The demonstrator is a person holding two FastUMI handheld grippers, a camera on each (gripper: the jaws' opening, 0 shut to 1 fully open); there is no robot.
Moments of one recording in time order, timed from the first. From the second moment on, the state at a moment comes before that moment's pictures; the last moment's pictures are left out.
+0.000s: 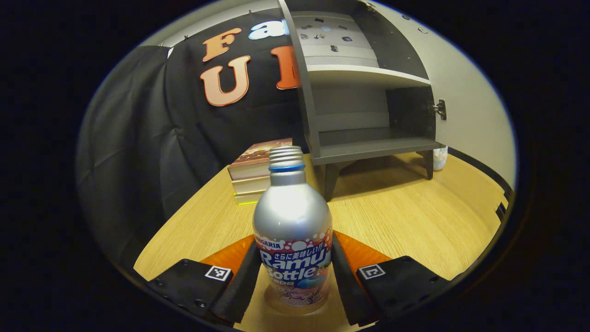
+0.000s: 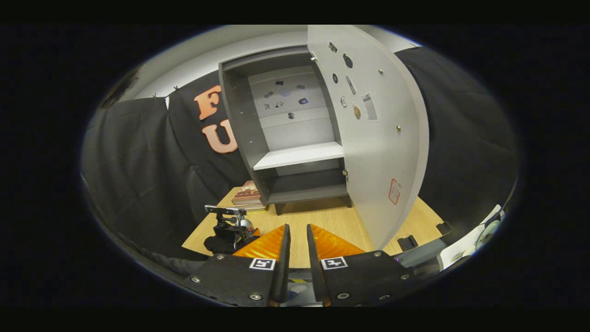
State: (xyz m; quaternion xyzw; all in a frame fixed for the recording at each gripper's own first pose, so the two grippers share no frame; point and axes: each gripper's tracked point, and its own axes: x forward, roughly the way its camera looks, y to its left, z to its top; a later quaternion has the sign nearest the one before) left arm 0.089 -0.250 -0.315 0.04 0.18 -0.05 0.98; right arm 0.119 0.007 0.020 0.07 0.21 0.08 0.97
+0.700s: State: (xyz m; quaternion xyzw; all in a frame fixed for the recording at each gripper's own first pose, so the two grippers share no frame) left arm 0.067 -0.241 -0.316 0.04 0.18 -0.04 0.98; right arm 0.111 0.006 0.018 0.07 0.23 0.09 0.97
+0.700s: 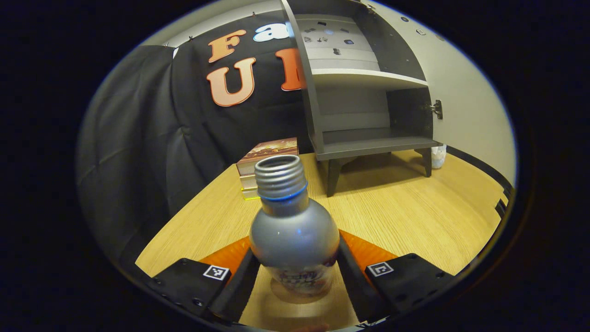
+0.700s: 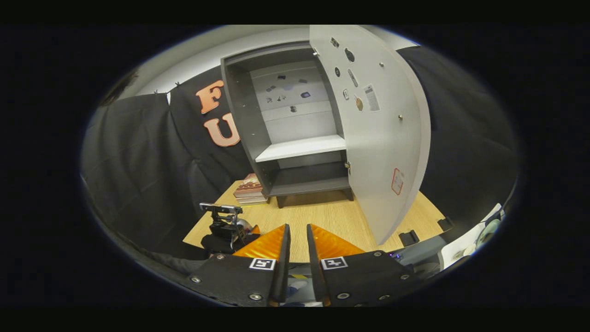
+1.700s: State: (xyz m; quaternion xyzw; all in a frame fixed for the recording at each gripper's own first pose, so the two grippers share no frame) left arm 0.061 -0.245 -0.181 0.04 0.10 -0.05 0.99; right arm 0.114 -0.023 0.067 0.09 0.16 0.09 0.98
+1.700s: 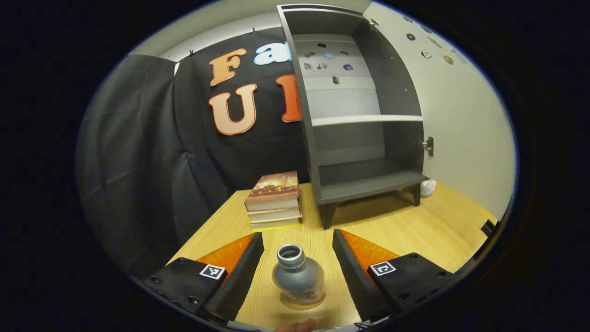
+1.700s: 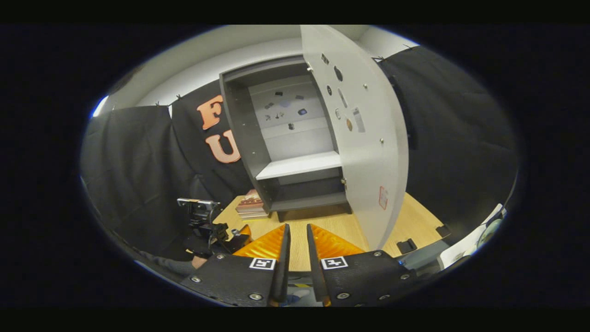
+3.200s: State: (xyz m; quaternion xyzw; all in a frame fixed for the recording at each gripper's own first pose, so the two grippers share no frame) left arm 0.055 -0.245 -0.030 0.03 0.05 -0.04 1.00; right arm 0.188 -0.159 0.156 0.04 0.05 0.05 1.00
